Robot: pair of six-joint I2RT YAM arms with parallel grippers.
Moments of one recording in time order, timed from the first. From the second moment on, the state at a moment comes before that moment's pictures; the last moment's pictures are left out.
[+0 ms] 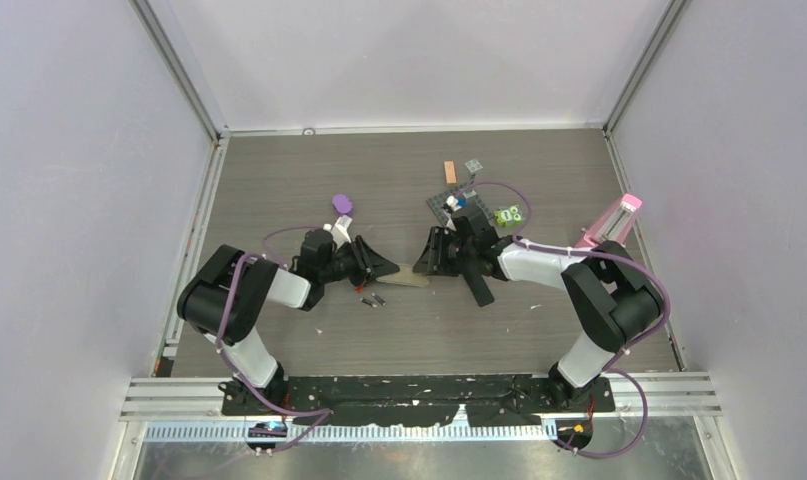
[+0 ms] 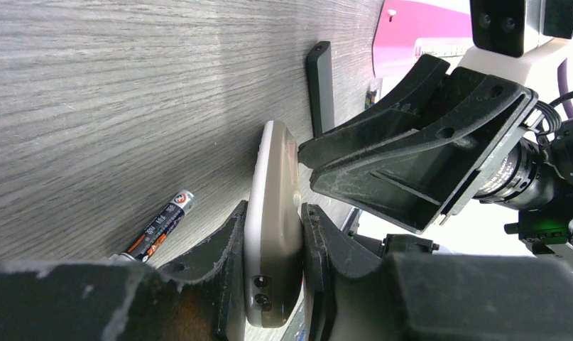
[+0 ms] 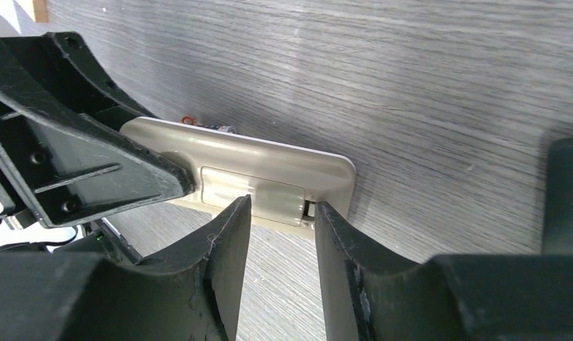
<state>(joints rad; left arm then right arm) -0.40 1.70 0.46 0.78 0.60 -1.08 0.60 1.65 0.82 0.06 -0.32 0.70</state>
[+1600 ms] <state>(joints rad) -0.40 1.70 0.47 0.75 0.60 -1.07 0.60 1.66 0.83 0.04 -0.32 0.68</state>
